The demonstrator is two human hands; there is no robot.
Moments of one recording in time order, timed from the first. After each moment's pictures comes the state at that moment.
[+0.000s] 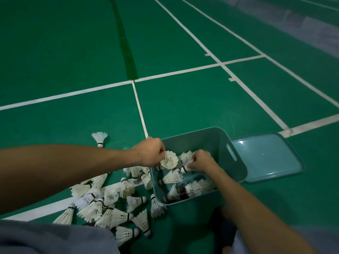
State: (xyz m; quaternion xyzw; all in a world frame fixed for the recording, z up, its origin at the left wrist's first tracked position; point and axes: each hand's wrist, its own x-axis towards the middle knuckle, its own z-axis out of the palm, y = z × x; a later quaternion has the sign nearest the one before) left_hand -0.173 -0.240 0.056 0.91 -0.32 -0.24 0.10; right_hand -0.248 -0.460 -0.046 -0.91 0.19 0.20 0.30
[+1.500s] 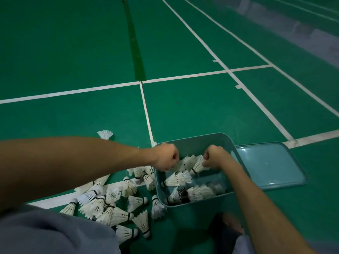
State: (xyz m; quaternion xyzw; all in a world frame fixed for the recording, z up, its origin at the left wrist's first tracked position) left_hand -0.176 -0.260 0.048 0.87 -0.33 -0.36 0.13; right_hand -0.240 -0.485 0.009 -0.94 0.17 0.23 0.20
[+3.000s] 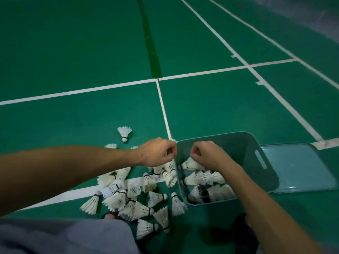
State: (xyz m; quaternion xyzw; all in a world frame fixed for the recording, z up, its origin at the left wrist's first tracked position) left_hand -0.160 -0.167 0.050 0.89 -0.39 -0.20 0.14; right_hand -0.225 -0.392 0.026 -0.96 0.00 0.14 0.22
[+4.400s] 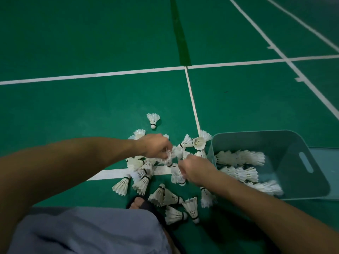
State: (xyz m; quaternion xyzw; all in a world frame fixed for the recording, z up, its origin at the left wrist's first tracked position) left_hand -0.132 -0.028 0.010 0.89 -0.39 -0.24 0.01; right_hand -0.239 -0.222 0.004 -0.95 -0.21 0.21 0.08
